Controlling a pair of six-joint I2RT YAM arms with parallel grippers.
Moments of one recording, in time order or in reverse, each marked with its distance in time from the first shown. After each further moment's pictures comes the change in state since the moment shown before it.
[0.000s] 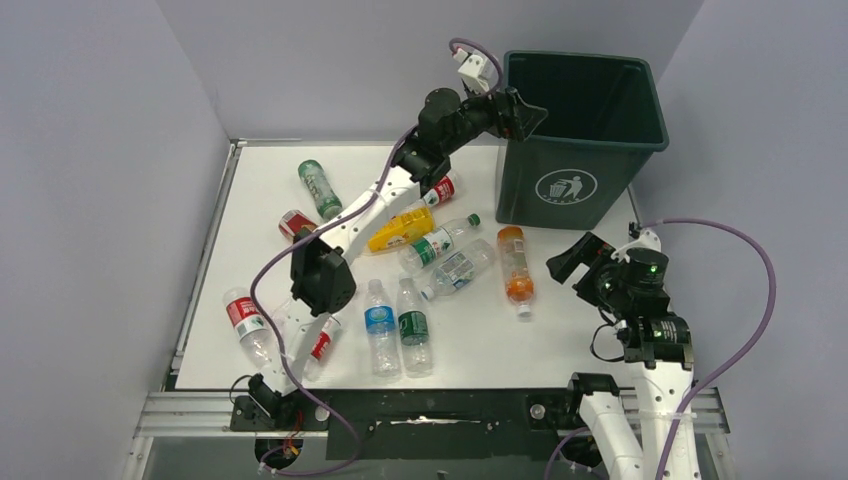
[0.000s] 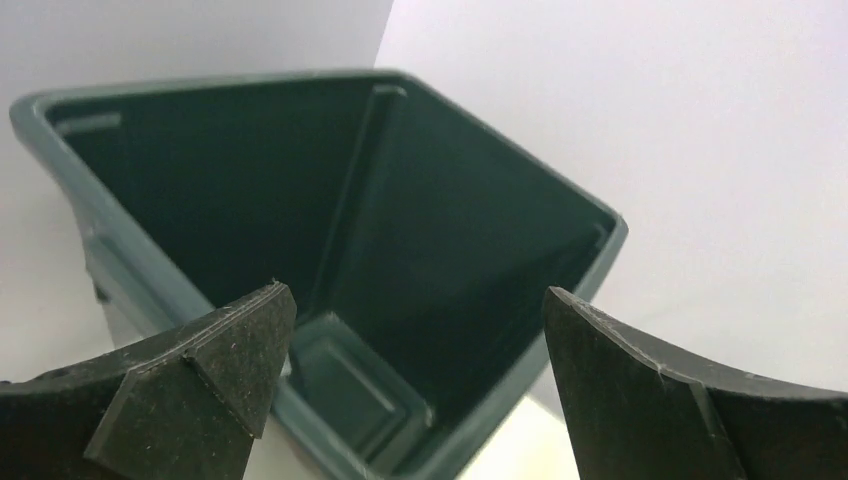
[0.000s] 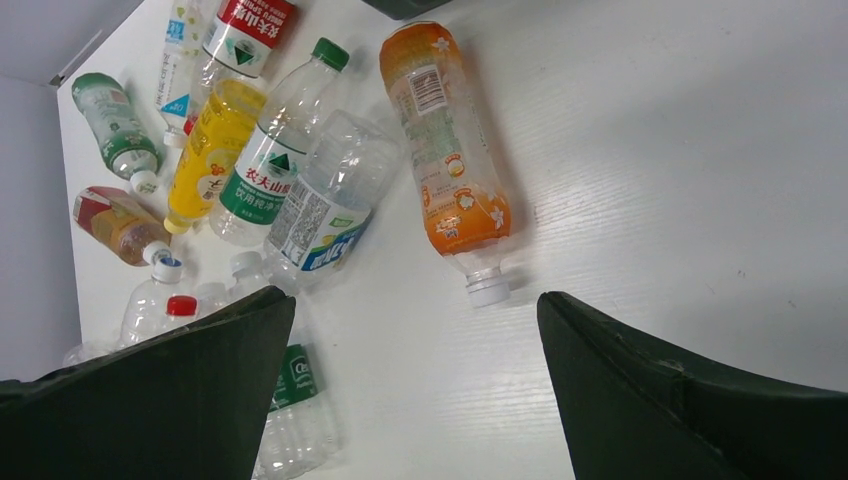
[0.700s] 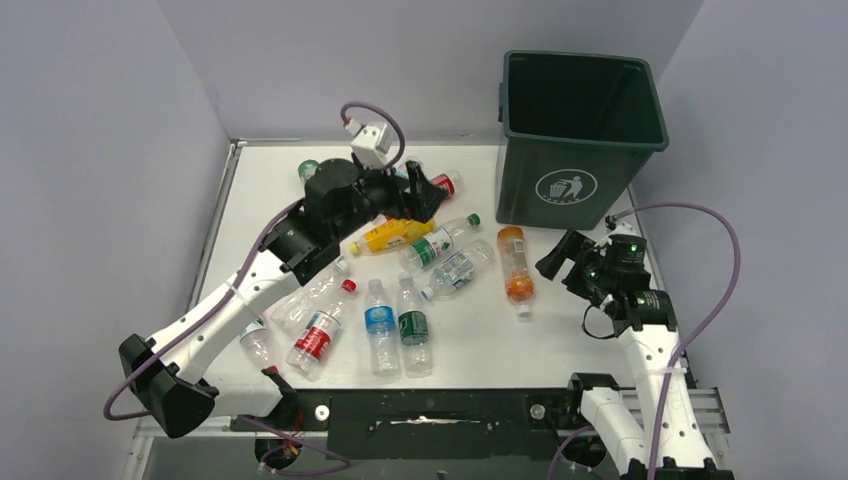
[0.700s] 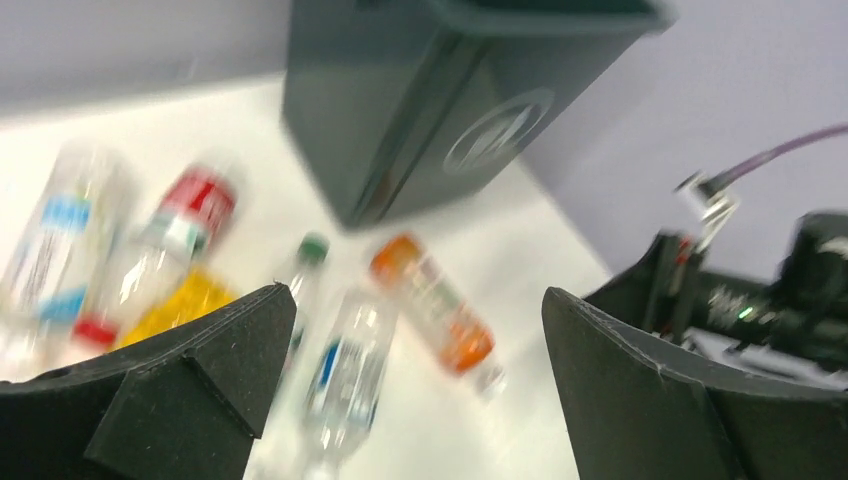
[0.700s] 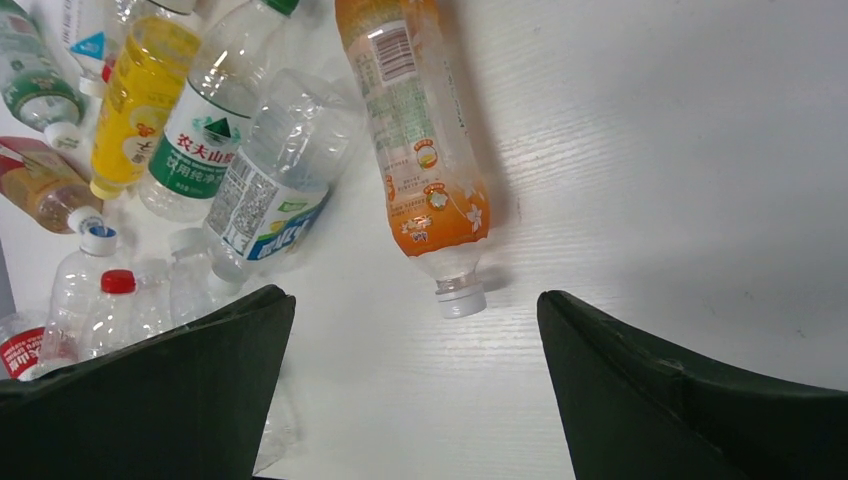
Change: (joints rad) left arm 0.002 -1.046 -1.066 -0.287 -0.160 0.021; right arm 0.014 0.142 -0.063 0.094 -0.031 -0.076
